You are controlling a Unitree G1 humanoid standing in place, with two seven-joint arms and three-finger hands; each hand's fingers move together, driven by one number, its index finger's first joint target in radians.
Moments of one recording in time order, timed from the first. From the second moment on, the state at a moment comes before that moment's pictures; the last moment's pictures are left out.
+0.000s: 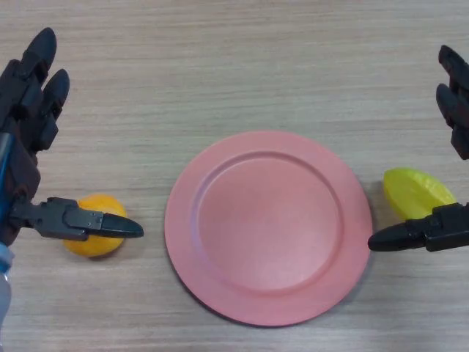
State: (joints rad) left arm -0.05 0.30 0.23 -0.43 -0.19 0.16 -0.19; right arm -0.03 -0.25 -0.10 -0.54 -0.06 0.32 0.17
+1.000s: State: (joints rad) left arm -0.07 0.30 0.21 -0.34 -0.10 0.08 -0.19; right arm -0.16 -0.33 -0.14 0.16 -0.26 -0.03 0.04
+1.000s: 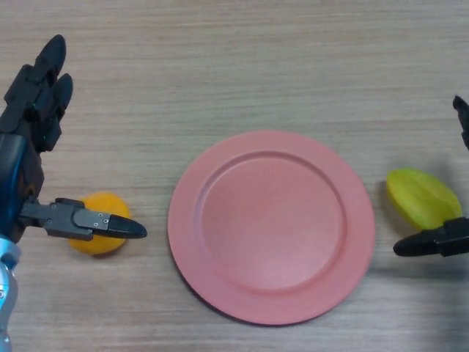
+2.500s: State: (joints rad) left arm -0.05 0.31 0.22 -0.34 -0.14 0.10 -0.19; right arm -0.28 -0.19 0.22 0.07 -0.35 0.11 -0.07
